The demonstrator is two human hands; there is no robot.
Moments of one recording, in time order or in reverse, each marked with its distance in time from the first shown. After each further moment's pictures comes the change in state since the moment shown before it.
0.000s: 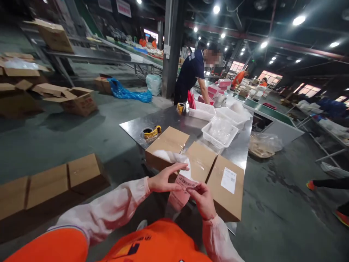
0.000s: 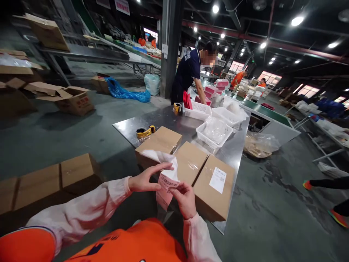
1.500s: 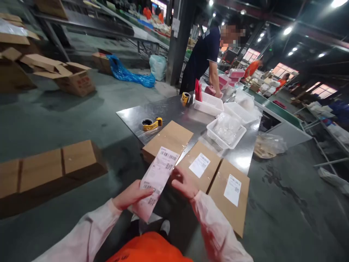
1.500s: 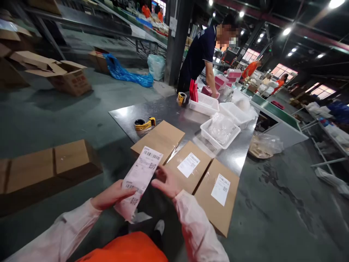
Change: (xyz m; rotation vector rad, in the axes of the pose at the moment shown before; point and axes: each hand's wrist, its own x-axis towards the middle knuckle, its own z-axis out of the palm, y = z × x) left_hand -0.082 -0.054 -0.018 -0.590 0.263 -0.776; right_hand 0.112 0.029 0.027 -0.834 -0.408 -0.196
